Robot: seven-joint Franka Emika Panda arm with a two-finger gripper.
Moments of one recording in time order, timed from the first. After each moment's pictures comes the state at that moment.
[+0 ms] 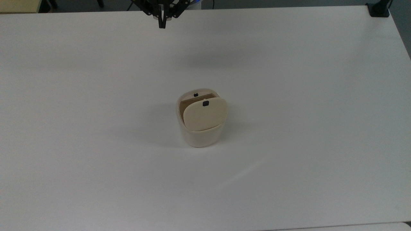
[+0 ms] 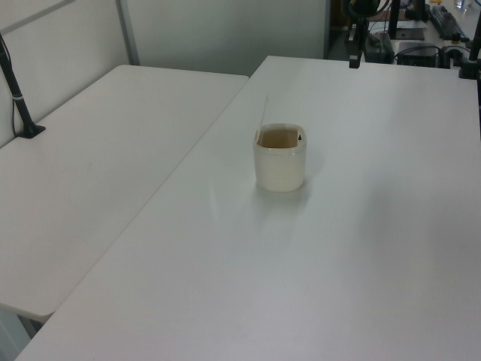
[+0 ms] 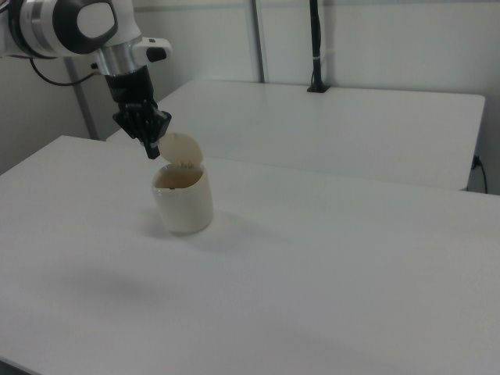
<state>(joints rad) 0.04 0.02 0.01 -1.63 -0.07 1.65 0.05</state>
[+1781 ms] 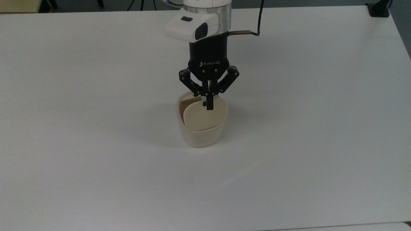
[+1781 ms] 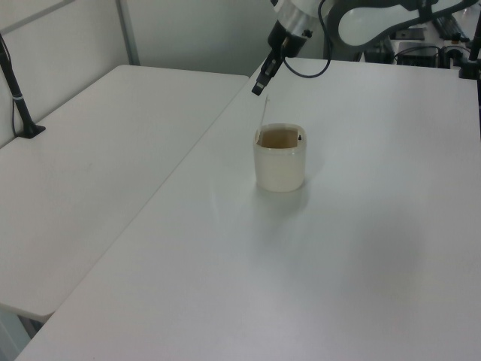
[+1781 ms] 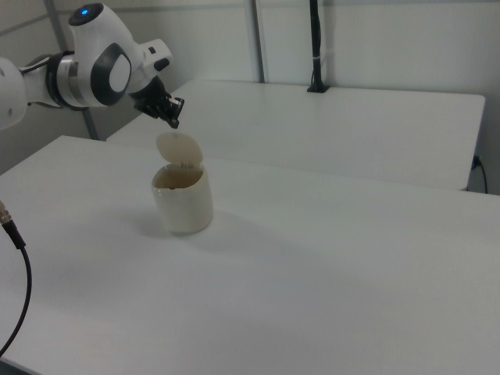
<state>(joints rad) 0.17 0.28 0.02 -1.59 -0.07 2.40 0.07</state>
